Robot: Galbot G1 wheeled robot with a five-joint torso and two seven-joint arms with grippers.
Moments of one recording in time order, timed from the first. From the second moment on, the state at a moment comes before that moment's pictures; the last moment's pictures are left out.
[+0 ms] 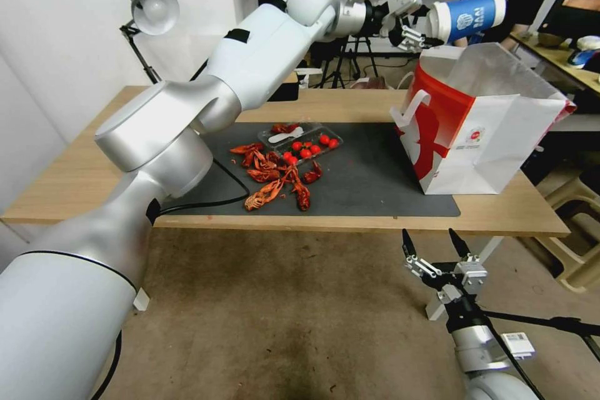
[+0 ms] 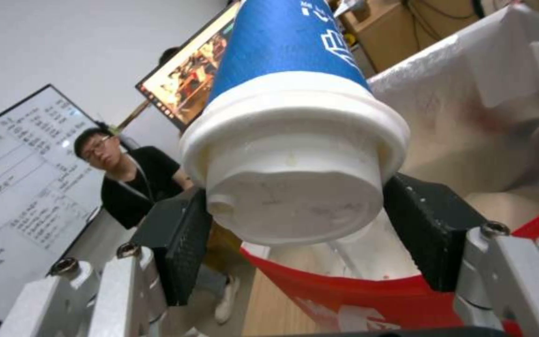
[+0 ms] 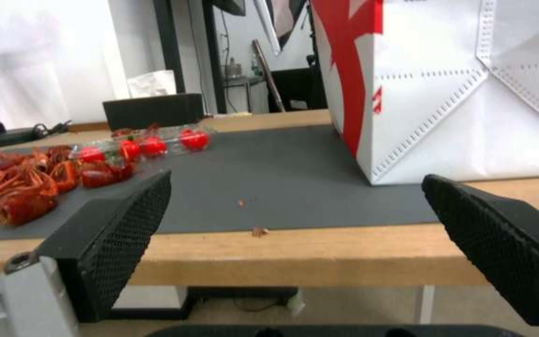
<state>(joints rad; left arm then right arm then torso) -0.46 -1.61 0.57 -0.56 -0.59 -0.09 0.79 -1.75 1.21 0.55 2.07 0.39 0.32 0.04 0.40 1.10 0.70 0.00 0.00</state>
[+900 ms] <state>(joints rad) -0.45 -1.61 0.77 -0.65 -0.56 -0.20 0.69 -1.75 1.22 0.55 2.05 0.39 0.34 0.03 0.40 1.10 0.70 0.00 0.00</state>
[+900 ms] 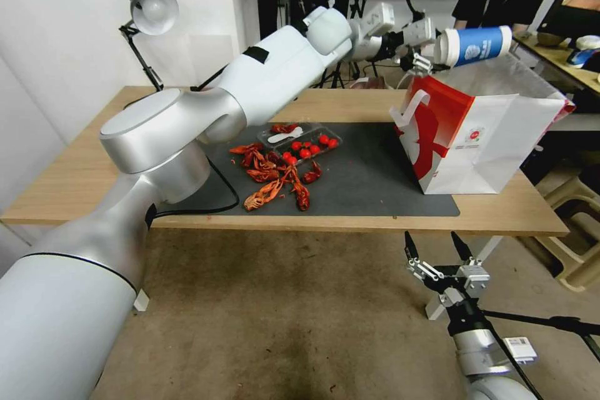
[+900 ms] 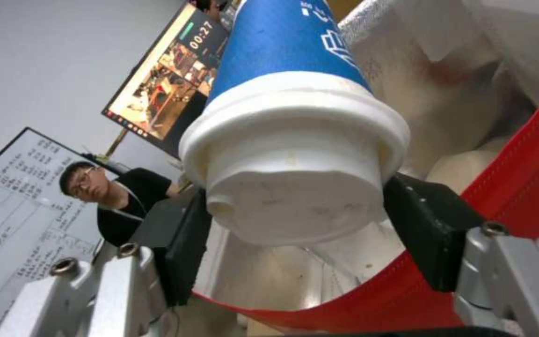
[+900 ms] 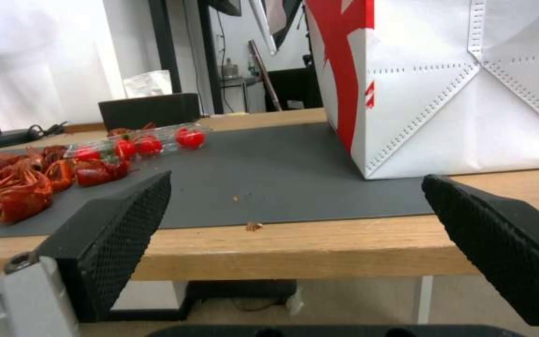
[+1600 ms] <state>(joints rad) -0.46 -1.61 0.78 -0.65 -0.57 -0.21 0.64 -1.75 1.23 0.55 2.06 0.39 0.34 0.03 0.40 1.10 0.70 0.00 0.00</state>
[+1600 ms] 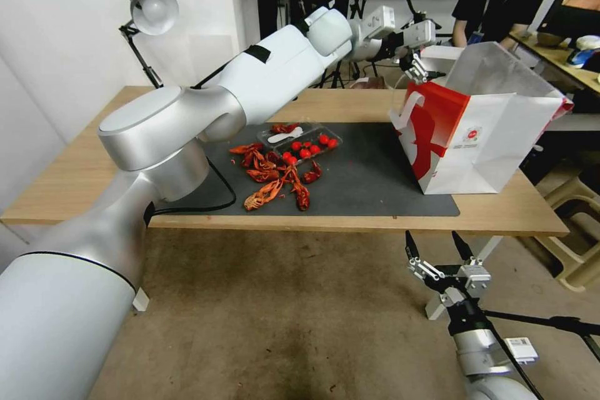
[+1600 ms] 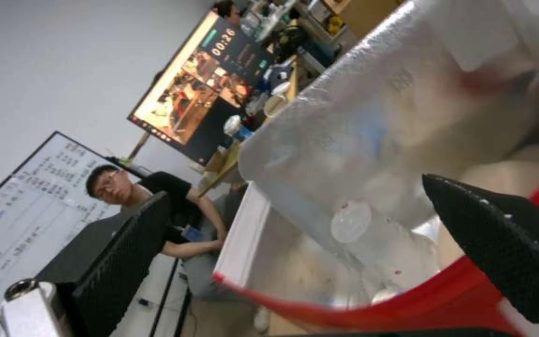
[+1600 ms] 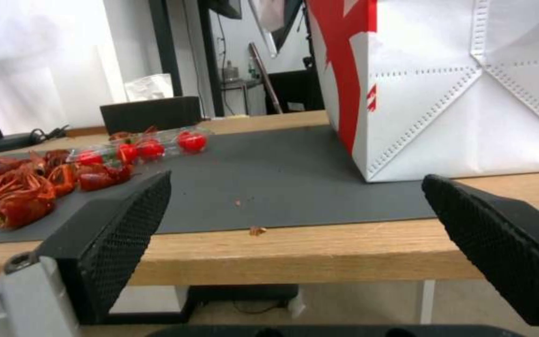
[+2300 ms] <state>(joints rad) -0.34 -1.61 0.76 -0.98 -0.91 0.12 -0.29 -1.74 1.22 0.54 2.06 0.39 0.33 0.03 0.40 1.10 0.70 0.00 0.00</state>
